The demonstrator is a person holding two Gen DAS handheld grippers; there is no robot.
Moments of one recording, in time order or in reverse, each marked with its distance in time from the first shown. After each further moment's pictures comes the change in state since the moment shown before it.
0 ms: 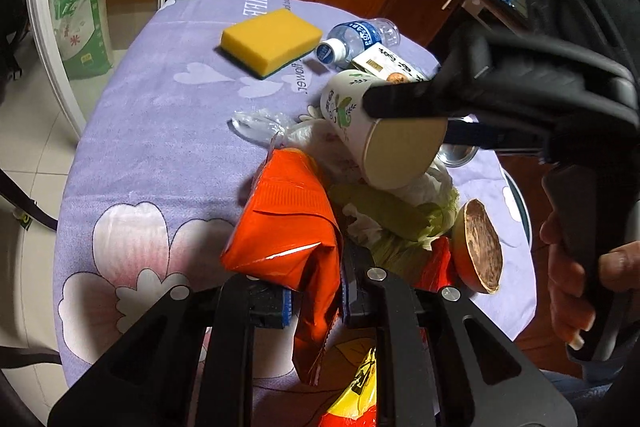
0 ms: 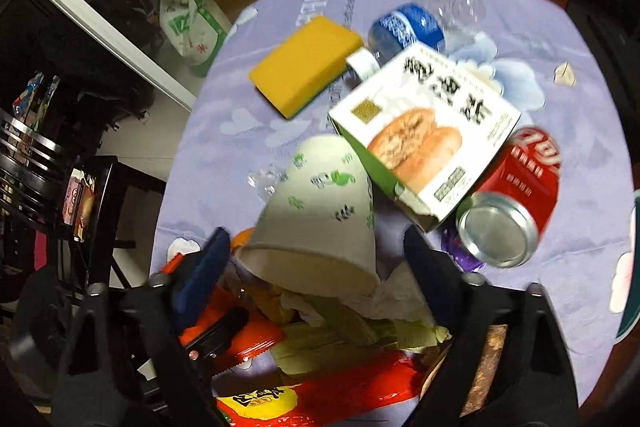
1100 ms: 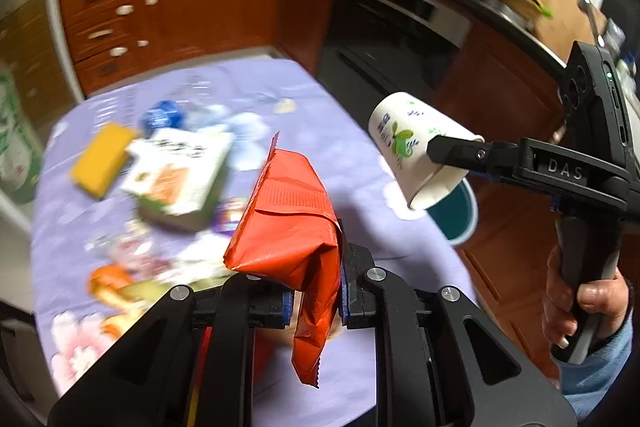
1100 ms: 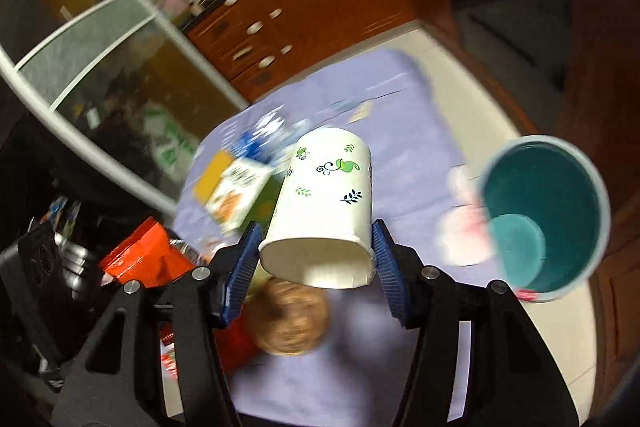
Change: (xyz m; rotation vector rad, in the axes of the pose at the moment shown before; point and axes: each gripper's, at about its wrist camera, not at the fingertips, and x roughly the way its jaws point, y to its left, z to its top) left arm -0.006 -0.230 0.023 0.403 -0.007 -0.080; right arm -0.187 -0.213 -0.109 0.297 -0.420 0.030
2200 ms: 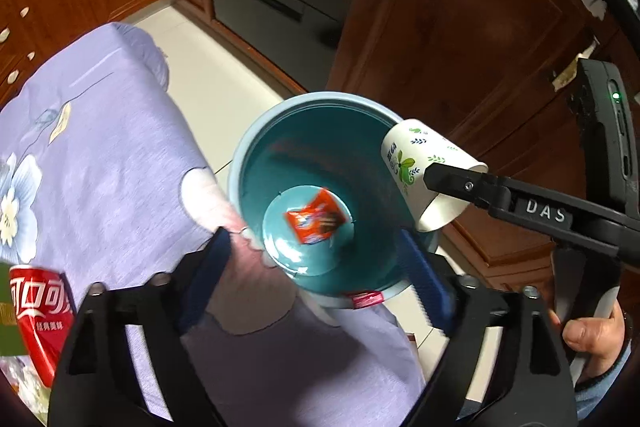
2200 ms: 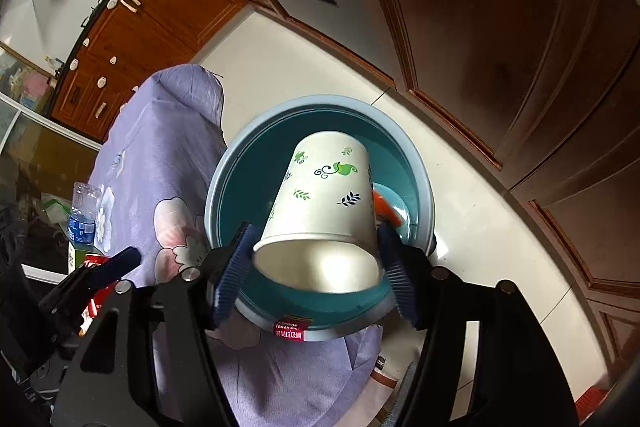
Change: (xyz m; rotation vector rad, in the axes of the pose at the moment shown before) left arm 0.233 -0.162 0.062 0.197 0.283 -0.099; right arm 0.014 -0.251 -0.002 0.375 0.081 -0.280
